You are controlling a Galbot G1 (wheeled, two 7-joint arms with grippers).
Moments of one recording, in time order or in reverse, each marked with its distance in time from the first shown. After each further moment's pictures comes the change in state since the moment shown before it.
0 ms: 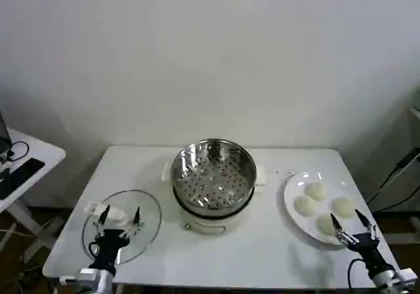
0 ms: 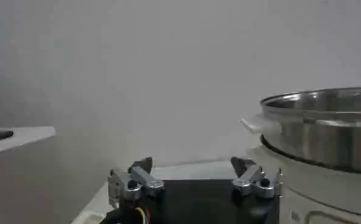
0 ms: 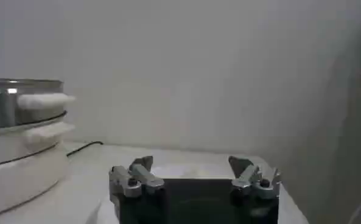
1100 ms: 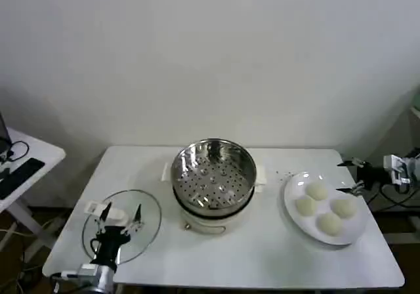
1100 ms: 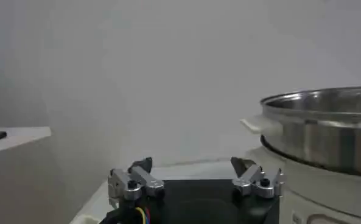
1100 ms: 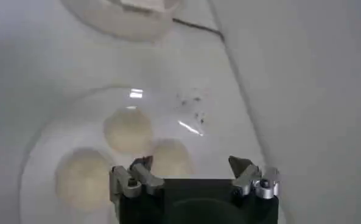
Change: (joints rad) left arm -0.022 0.019 0.008 0.008 -0.013 0.023 -0.007; right arm 1.250 -0.609 -1.214 -0.540 -0.373 -0.047 -0.634
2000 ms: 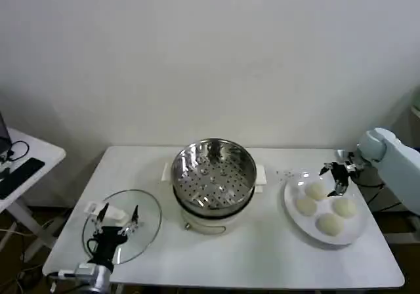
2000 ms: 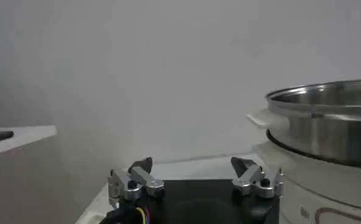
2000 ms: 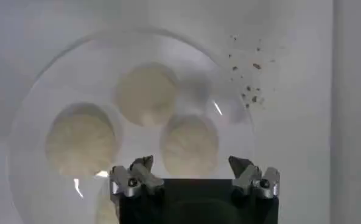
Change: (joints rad) left arm 0.001 0.012 -0.009 0.002 0.004 0.015 -0.001; right arm 0.204 0.243 -0.322 -0.266 -0.187 0.020 -0.015
